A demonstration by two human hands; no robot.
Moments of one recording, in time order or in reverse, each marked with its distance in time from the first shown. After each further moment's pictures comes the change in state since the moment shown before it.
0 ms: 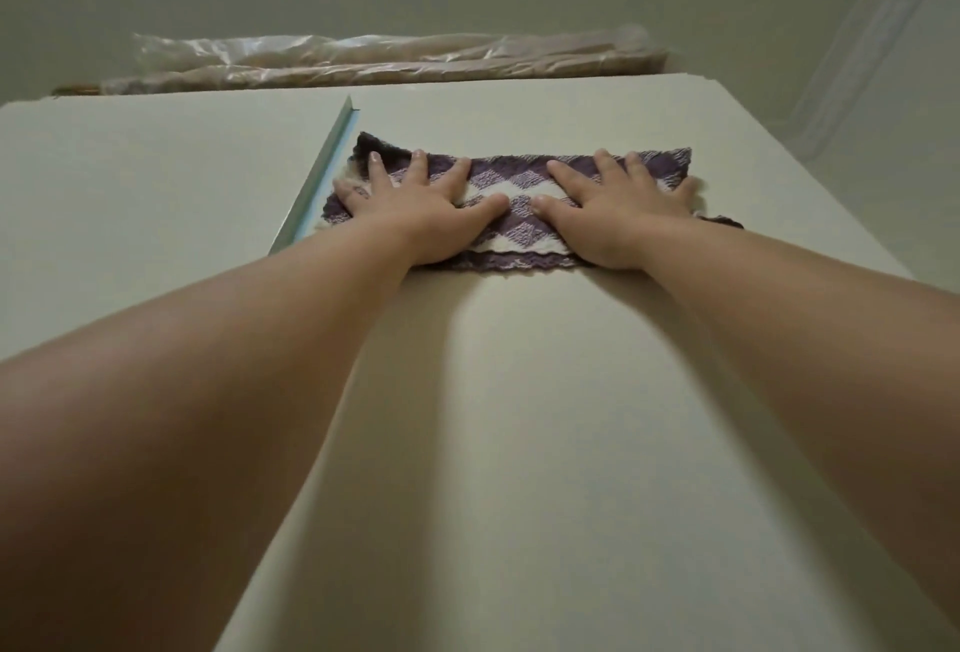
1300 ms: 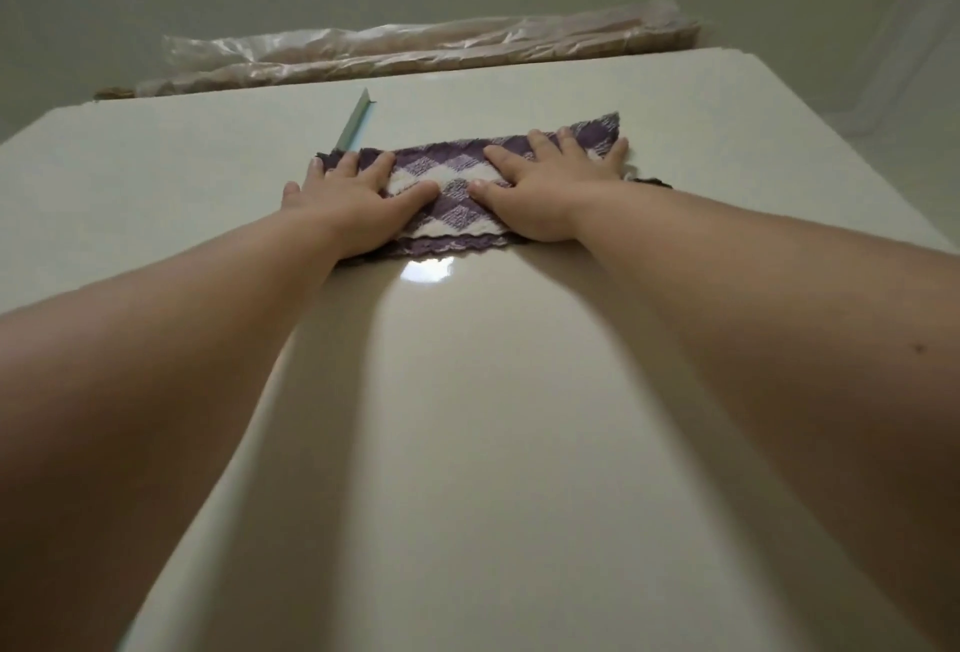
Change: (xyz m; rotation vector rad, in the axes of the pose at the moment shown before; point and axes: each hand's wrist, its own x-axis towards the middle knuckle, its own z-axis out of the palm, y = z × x) left_hand 0.007 -0.062 -0.009 0.056 0.007 -0.139; right_hand 0.027 -0.051 0.000 0.008 -0.014 -0.197
